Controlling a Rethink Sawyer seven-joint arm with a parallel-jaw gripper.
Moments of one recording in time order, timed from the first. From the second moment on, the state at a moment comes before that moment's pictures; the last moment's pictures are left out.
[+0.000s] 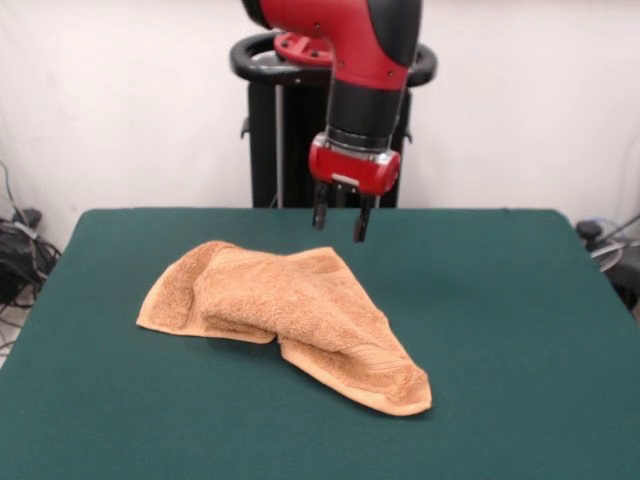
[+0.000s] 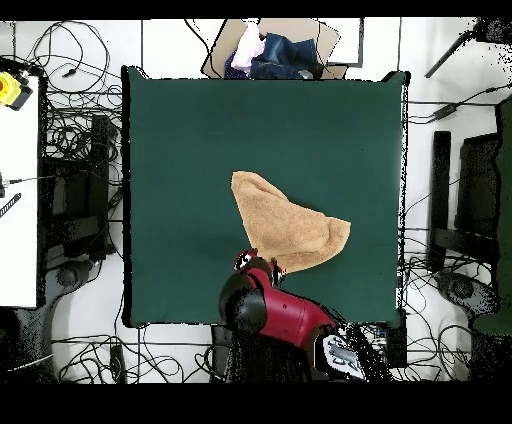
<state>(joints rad) -0.24 -0.65 -0.10 2.20 -0.01 -0.19 1.90</state>
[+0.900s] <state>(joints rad) -0.22 -0.59 -0.10 2.12 -0.01 -0.20 1.90</state>
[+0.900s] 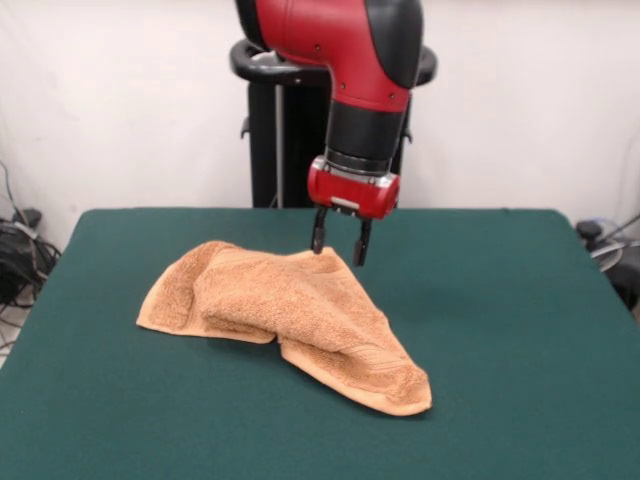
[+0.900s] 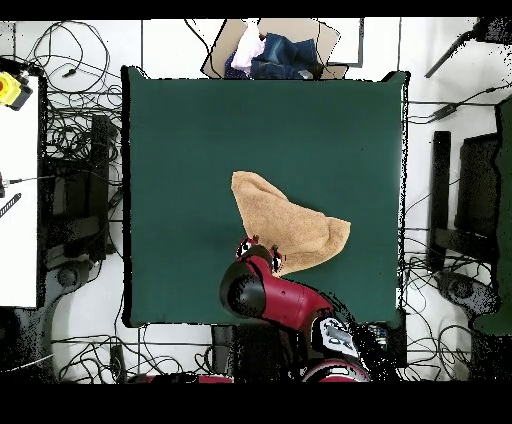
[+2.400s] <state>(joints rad) -0.25 -0.51 -0.11 2.16 -0.14 -0.32 1.90</state>
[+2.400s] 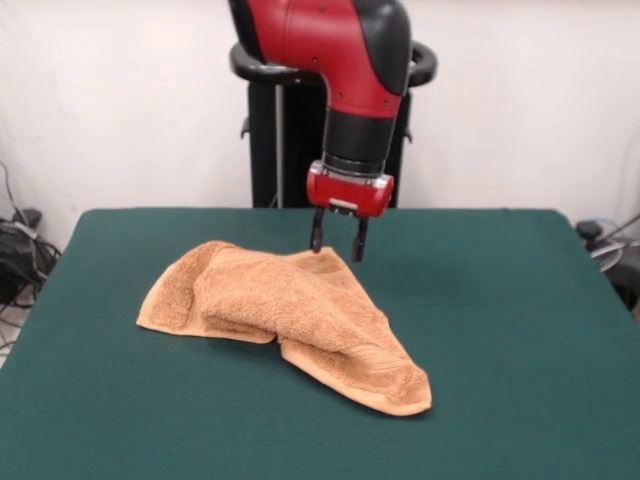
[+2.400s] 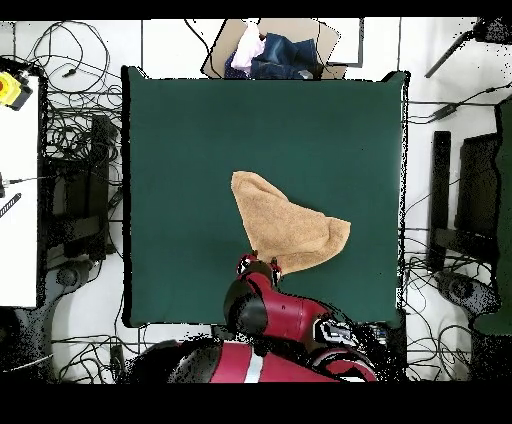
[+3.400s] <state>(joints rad) -0.24 -0.42 -0.12 2.20 -0.14 -0.44 1.90</state>
